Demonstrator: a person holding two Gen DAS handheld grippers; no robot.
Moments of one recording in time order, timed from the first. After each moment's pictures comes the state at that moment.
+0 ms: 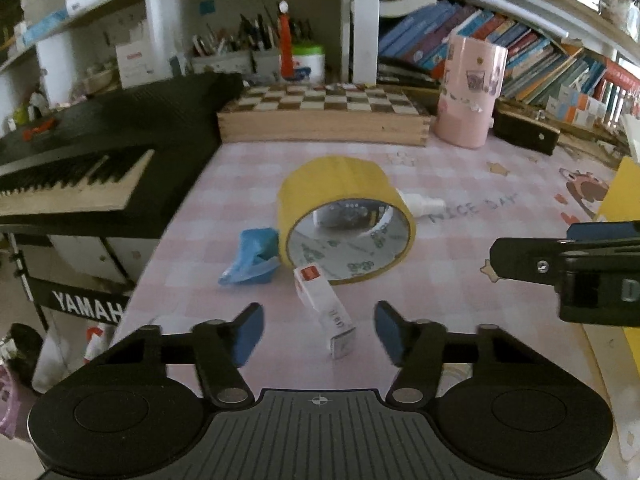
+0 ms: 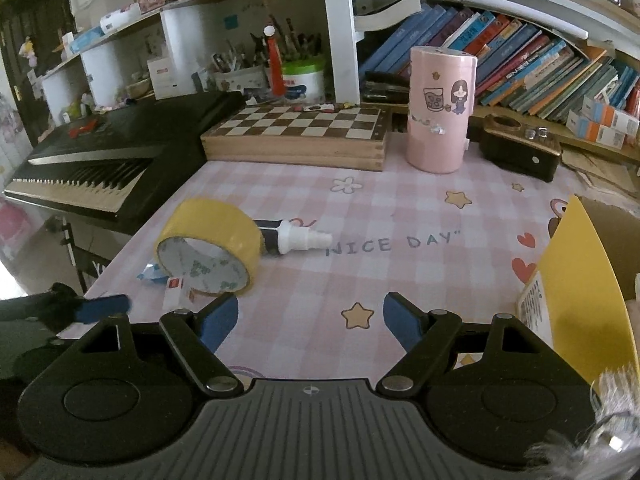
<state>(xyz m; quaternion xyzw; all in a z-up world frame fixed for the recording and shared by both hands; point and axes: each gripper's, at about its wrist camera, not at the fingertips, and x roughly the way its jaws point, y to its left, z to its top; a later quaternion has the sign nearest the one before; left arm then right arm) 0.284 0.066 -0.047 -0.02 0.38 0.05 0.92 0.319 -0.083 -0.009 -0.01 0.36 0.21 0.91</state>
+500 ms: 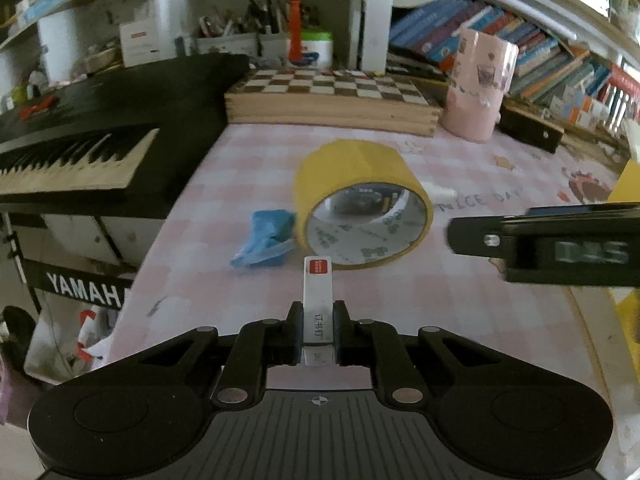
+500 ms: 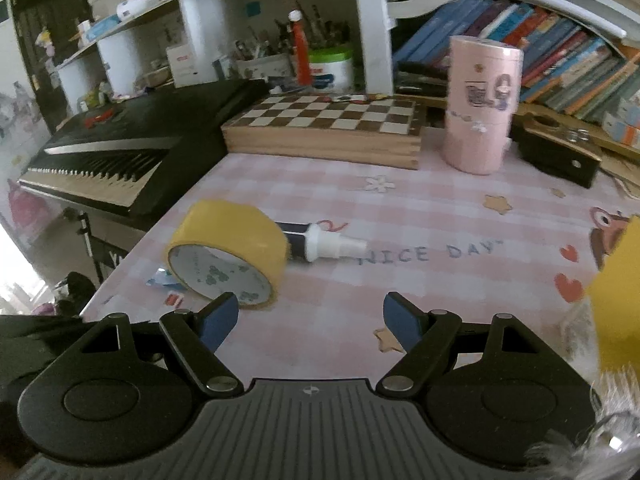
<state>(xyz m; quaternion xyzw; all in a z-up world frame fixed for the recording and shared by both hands) 0.270 0.084 -0.044 -0.04 0.39 0.05 0.92 0.345 -0.057 -0.021 -0.02 0.37 0.25 0.90</state>
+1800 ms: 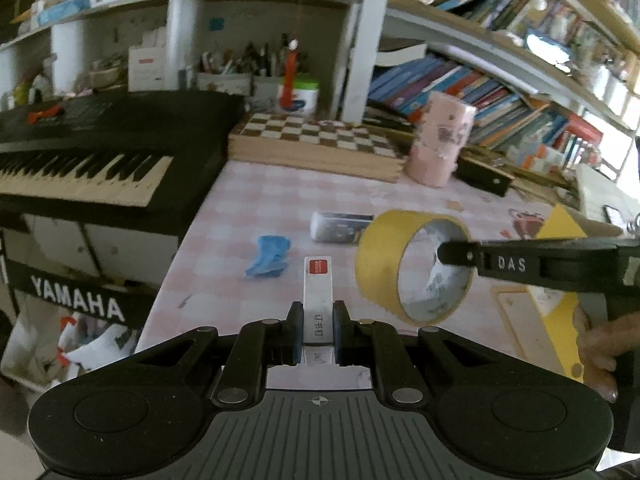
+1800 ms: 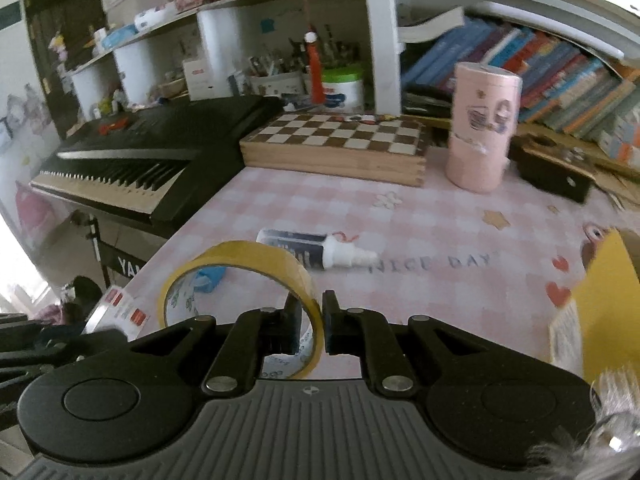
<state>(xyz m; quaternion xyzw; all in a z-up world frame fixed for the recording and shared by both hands) 0.209 0.102 0.004 -0.08 0.34 0.00 0.94 0.311 -0.064 0.003 -0.02 0.35 0.25 0.90</state>
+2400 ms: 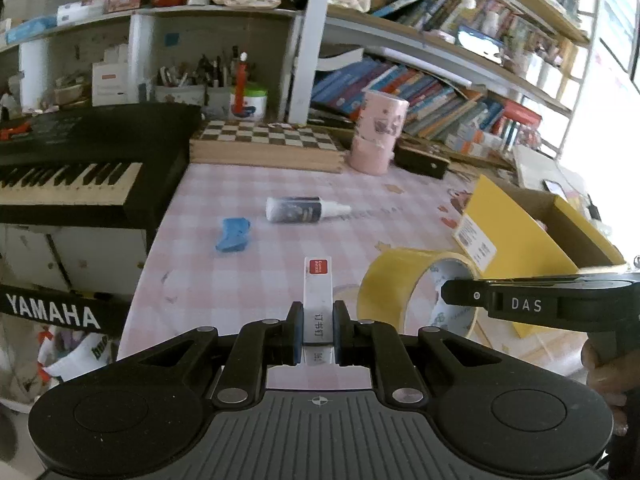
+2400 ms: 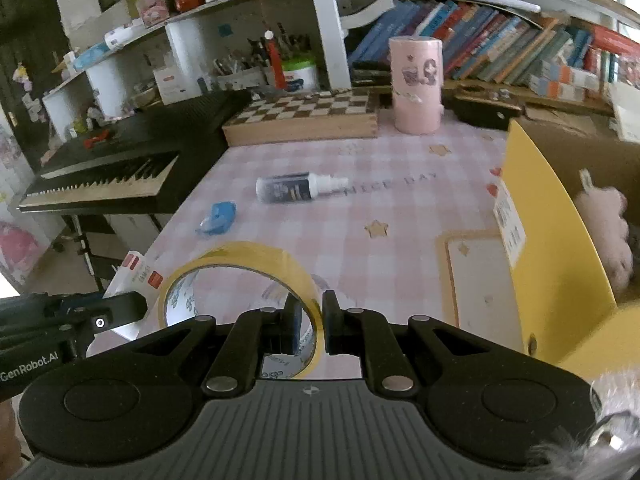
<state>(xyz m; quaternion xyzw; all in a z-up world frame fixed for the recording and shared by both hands) 0.142 0.100 0.012 -0.06 0.32 -0.08 0.94 0.198 -0.086 0.009 0.04 0.37 0.17 0.91</state>
